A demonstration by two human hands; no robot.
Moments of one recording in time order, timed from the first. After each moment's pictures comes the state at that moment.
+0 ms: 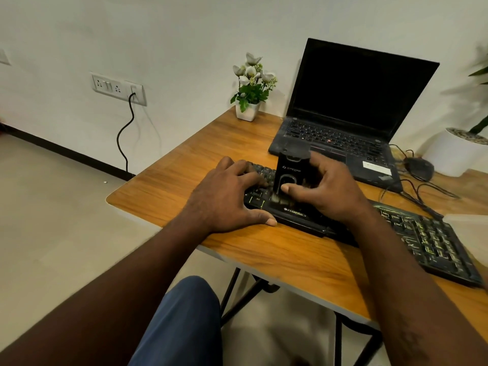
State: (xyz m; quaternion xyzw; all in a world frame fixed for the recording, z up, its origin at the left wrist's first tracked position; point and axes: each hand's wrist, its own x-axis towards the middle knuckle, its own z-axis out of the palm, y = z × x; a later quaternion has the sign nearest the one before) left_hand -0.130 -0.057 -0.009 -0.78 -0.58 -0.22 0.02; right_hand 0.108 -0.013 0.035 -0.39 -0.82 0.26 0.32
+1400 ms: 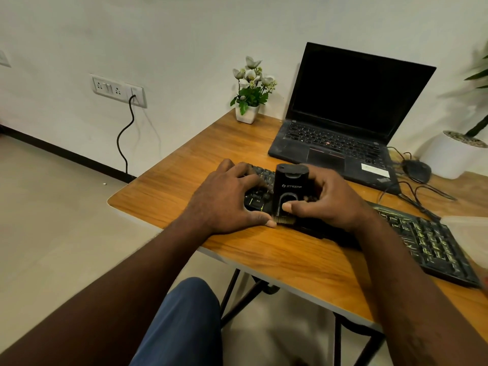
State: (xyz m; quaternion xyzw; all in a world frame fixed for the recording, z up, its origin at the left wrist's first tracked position) left_hand -0.131 -0.057 -0.010 -0.79 -0.58 -0.22 0.02; right_hand 0.113 -0.021 0.038 -0.33 -0.83 0.36 0.27
